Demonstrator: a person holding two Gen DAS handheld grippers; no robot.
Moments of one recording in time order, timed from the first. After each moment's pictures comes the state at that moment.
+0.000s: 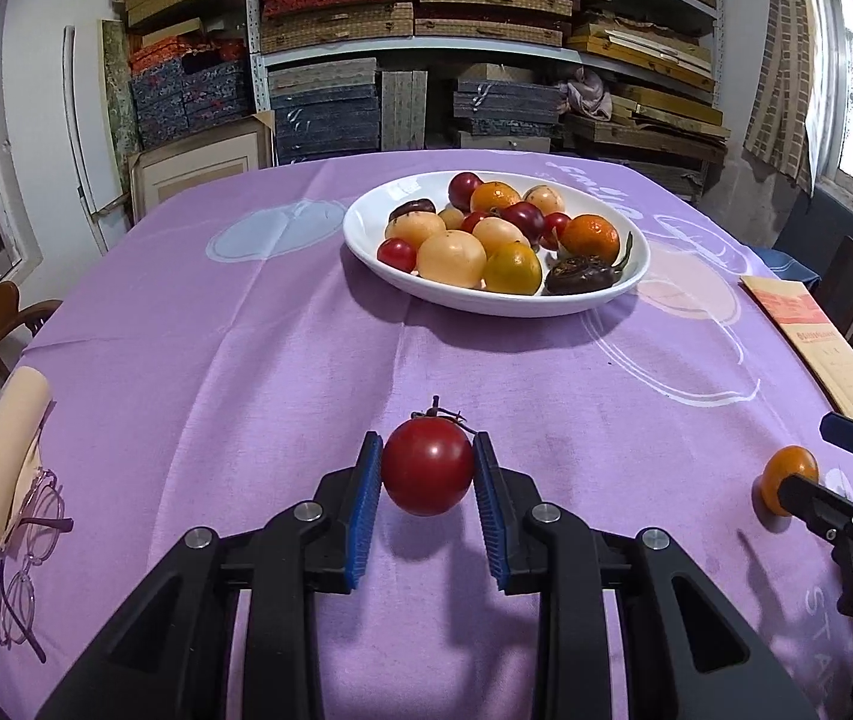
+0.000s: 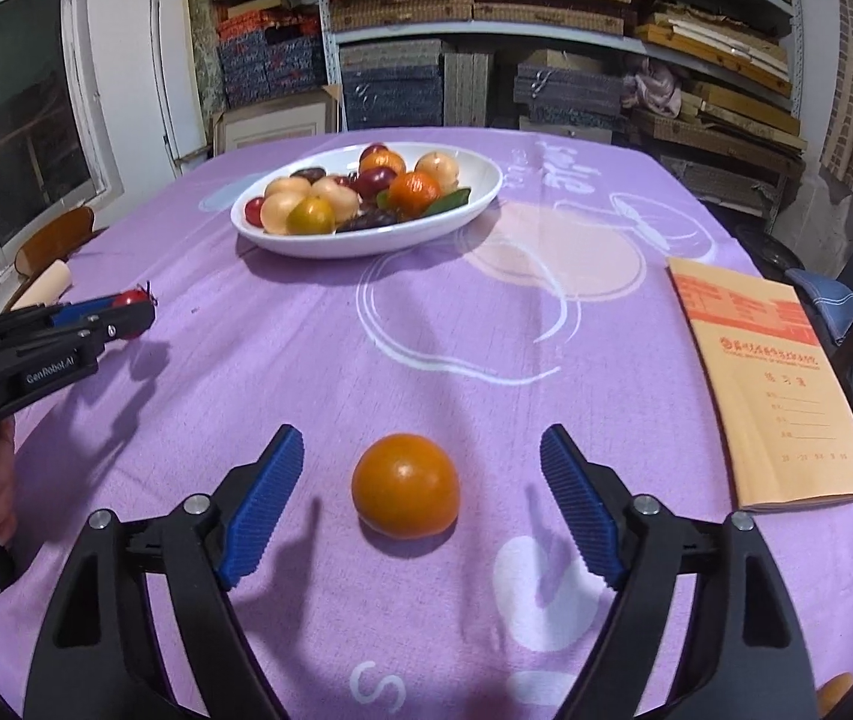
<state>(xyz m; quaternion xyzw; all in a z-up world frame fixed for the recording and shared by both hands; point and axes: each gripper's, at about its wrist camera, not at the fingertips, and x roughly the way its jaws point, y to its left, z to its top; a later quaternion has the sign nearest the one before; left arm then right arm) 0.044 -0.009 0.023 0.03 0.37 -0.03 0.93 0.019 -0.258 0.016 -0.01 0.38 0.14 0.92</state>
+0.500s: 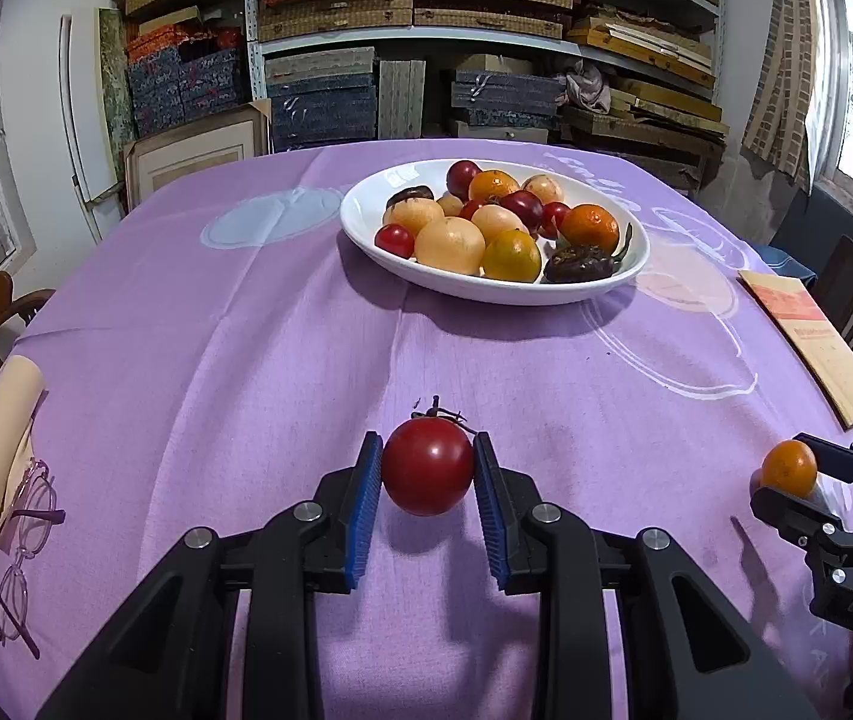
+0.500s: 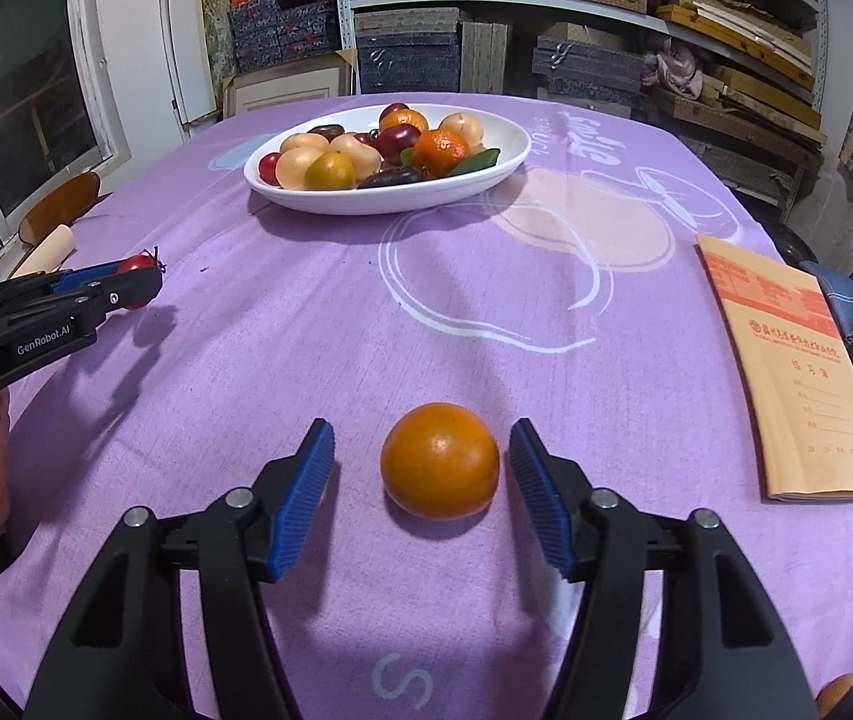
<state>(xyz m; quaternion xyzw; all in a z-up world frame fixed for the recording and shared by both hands) 0.047 -0.007 0.020 0.02 0.38 -0.04 0.92 0.023 -0.247 0.006 -0.02 0.41 0.15 0.90</state>
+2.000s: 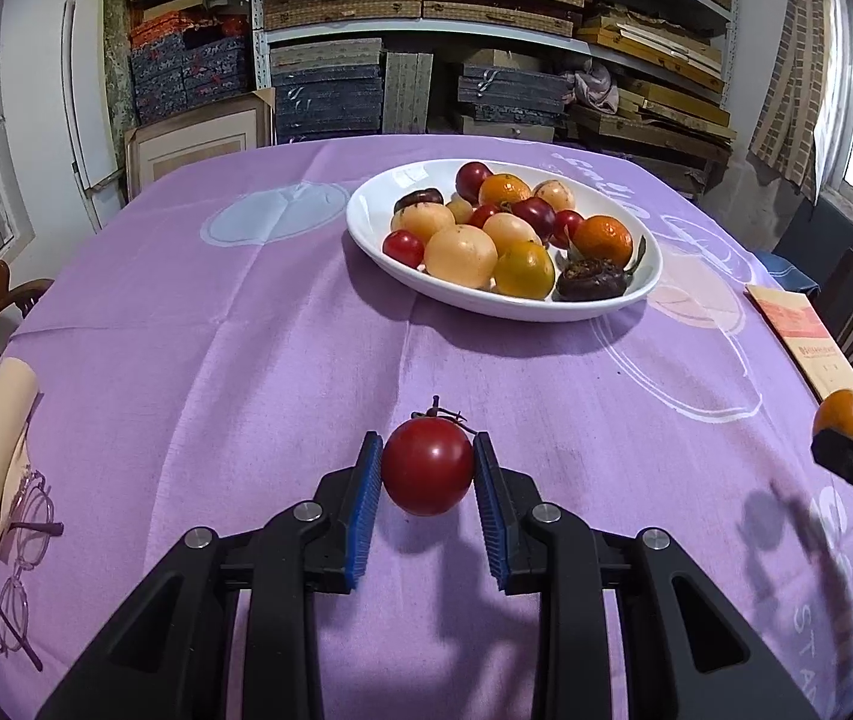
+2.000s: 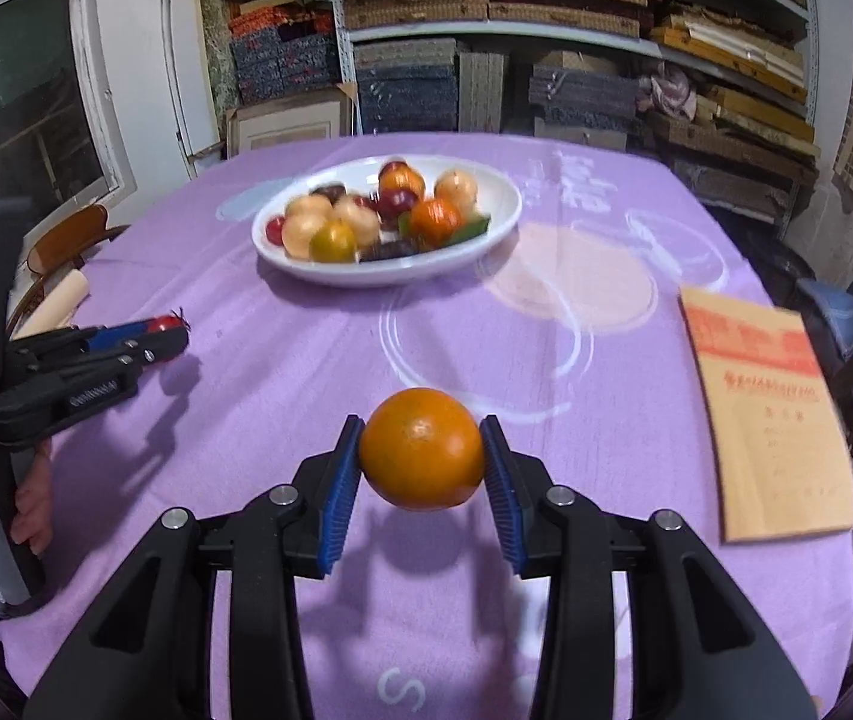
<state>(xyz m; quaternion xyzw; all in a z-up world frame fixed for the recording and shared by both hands) 0.065 -0.002 0.027 0.01 0.39 -0.04 0.92 0.025 -0.254 0.051 -0.01 0.37 0.15 0.92</state>
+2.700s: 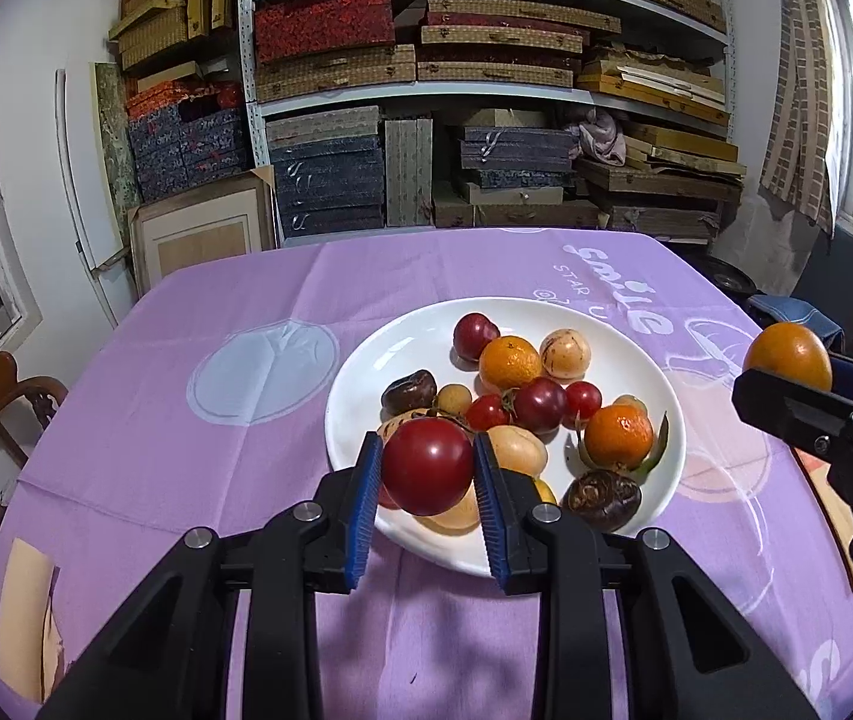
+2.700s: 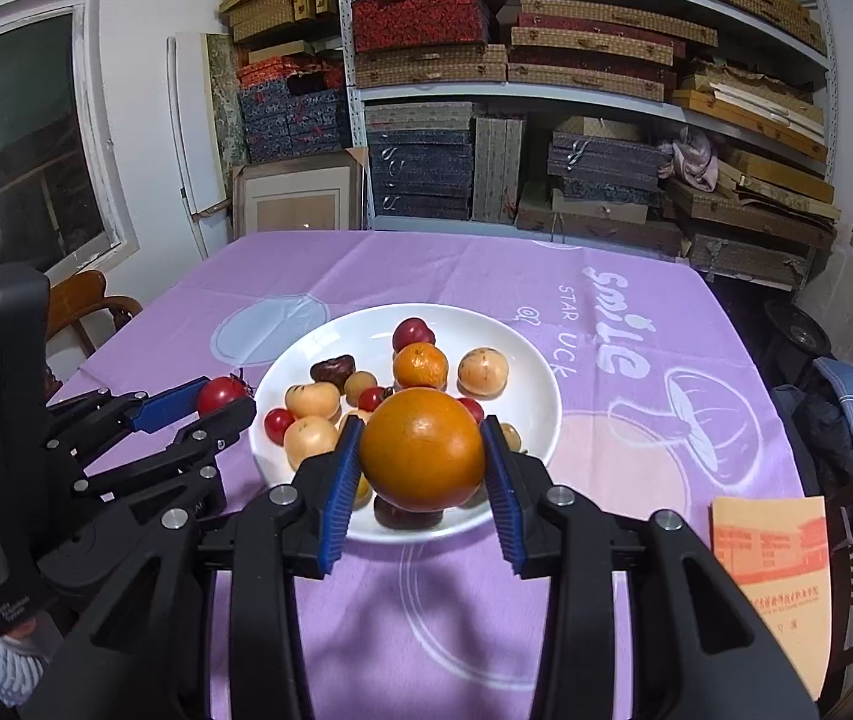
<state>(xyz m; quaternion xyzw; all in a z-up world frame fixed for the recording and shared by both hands) 0.162 -0.028 0.089 0.04 0.33 -0.02 0.94 0.150 -0.209 0.130 -0.01 0.32 0.16 0.93</state>
